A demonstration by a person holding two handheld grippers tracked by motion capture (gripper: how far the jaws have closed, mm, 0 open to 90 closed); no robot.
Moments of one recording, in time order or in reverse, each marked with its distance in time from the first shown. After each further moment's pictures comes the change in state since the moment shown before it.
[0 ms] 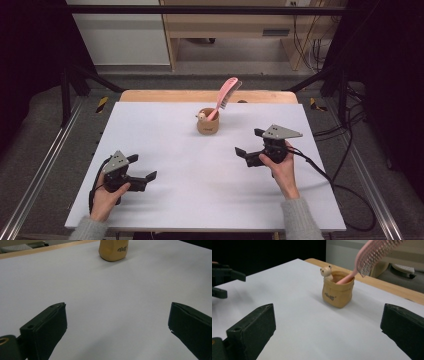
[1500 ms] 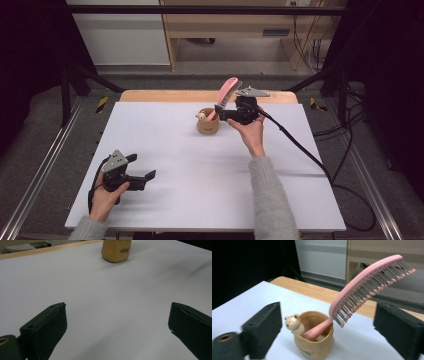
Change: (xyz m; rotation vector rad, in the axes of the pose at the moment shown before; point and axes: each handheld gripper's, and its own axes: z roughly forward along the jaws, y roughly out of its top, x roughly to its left) left arm 0.002 0.002 -0.002 -0.002 0.015 -0.012; right arm -0.024 0.079 0.103 -0.017 -0.208 0.115
